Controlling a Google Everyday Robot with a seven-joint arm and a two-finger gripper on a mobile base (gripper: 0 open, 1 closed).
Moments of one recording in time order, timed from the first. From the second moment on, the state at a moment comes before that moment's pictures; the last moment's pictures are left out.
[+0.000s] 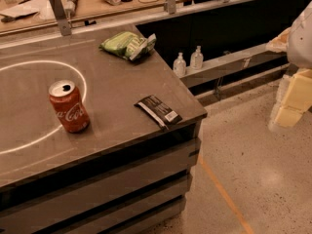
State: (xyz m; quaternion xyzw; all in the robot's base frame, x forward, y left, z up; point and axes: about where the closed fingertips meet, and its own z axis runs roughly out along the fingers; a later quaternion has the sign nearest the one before) arm 0.438 -0.217 0.976 -0.60 0.78 -0.03 0.16
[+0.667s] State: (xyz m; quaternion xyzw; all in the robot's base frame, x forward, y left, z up) arm 0.459 -0.220 0.983 -0.60 0.78 -0.04 0.18
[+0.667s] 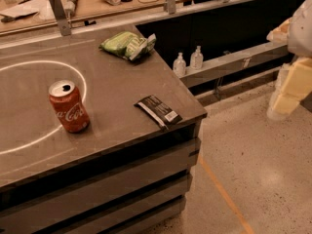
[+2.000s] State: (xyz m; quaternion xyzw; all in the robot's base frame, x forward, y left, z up) arm 0.673 -0.185 0.951 -0.62 0.75 0.02 0.25
